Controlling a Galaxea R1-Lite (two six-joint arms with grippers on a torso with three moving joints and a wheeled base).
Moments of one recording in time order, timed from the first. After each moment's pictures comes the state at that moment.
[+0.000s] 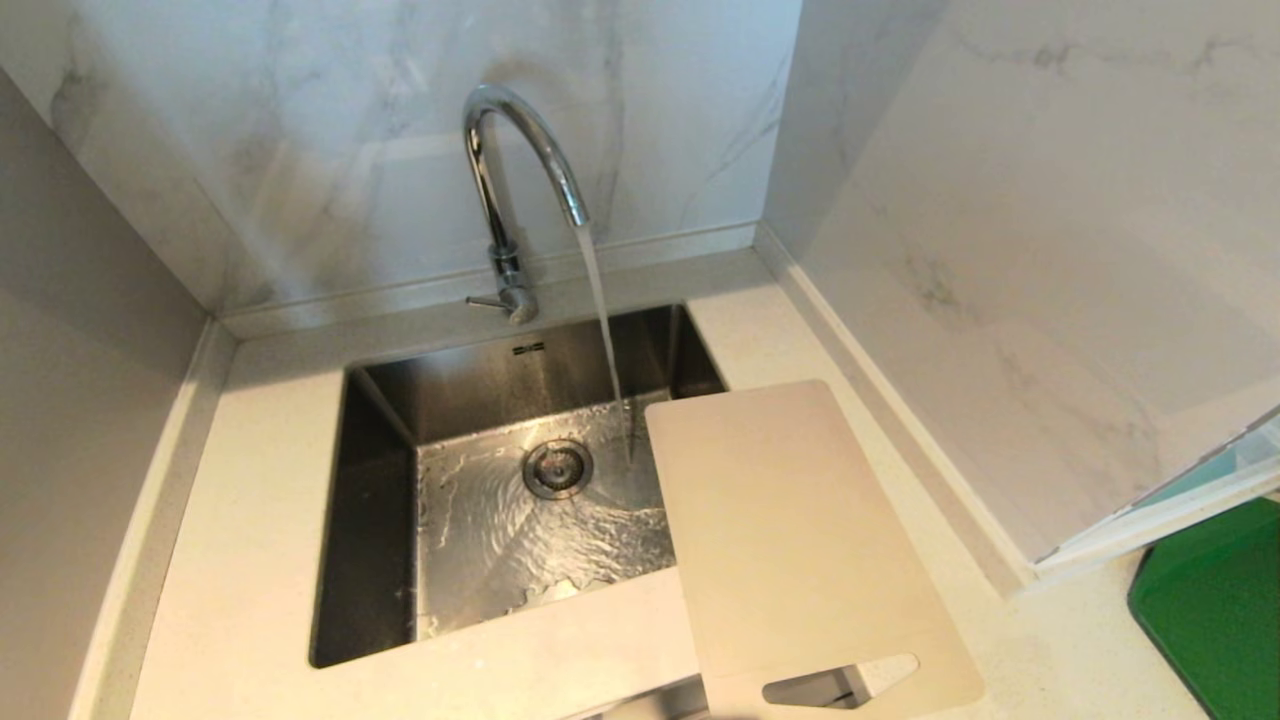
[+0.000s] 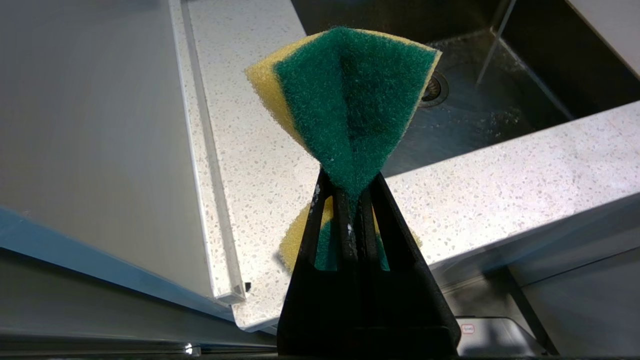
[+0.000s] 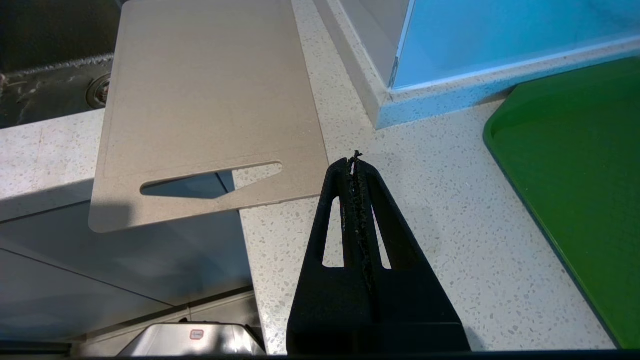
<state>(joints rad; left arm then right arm) 0.00 0.00 0.00 0.00 0.00 0.00 0.00 0.00 0.00 0.00 0.00 0.01</state>
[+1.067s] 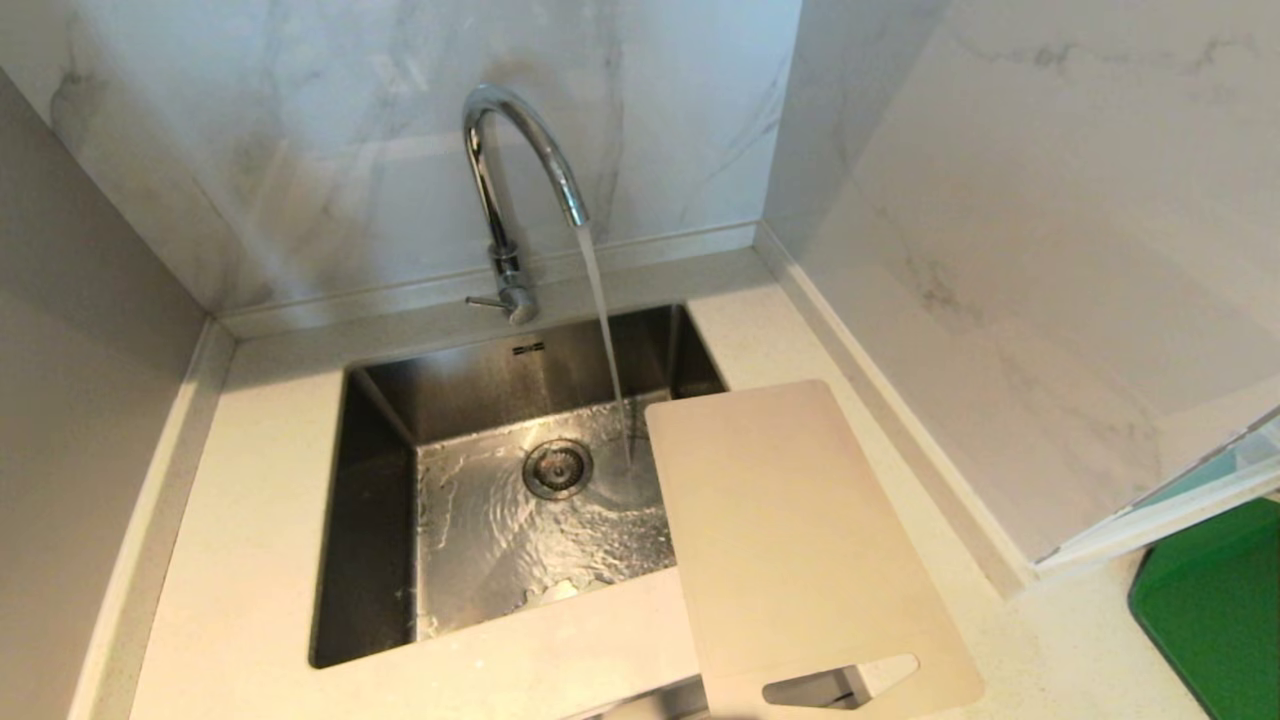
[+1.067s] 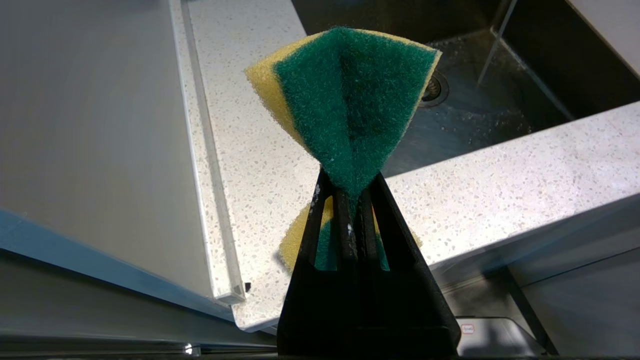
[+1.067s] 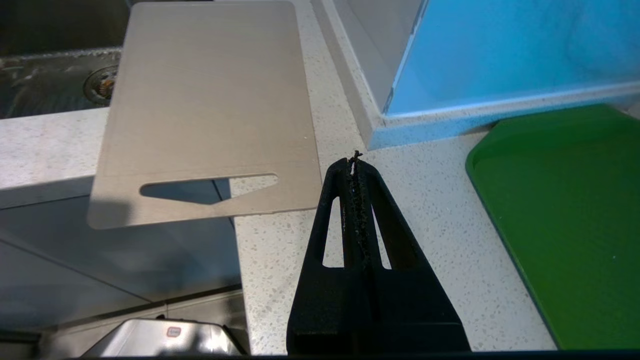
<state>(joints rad) 0.00 0.00 0.00 0.00 0.00 0.00 0.00 0.01 -0.12 0.09 0.02 -0.08</state>
